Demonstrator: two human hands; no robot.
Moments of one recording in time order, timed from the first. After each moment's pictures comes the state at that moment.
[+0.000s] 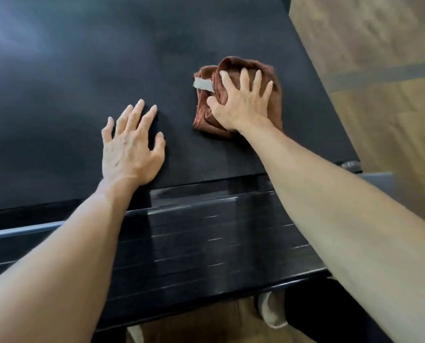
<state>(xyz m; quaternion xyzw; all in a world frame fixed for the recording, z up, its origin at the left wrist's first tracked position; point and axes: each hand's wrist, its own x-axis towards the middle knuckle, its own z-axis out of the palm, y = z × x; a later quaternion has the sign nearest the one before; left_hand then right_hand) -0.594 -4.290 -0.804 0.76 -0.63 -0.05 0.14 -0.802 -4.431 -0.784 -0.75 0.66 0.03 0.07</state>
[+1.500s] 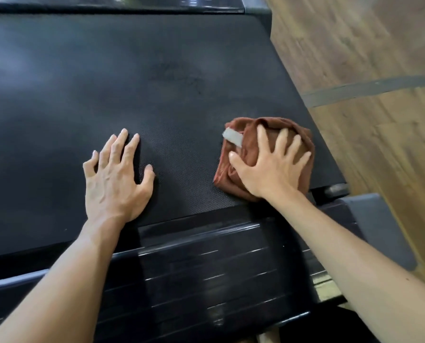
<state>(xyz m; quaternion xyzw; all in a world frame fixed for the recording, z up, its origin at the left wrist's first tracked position) -0.599 -4.293 -0.801 0.77 -0.62 -0.04 0.13 -0.879 -4.357 -0.785 -0.64 0.77 0.04 0.06</state>
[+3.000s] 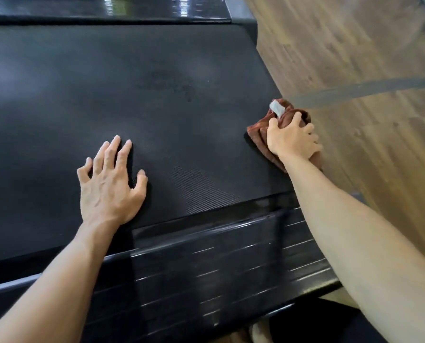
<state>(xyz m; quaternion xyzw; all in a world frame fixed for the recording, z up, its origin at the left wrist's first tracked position) -0.597 -4.297 -0.803 0.76 -0.63 -0.04 0.12 -0.938 -4.447 -0.777 -0.45 0.89 -0.04 0.07</state>
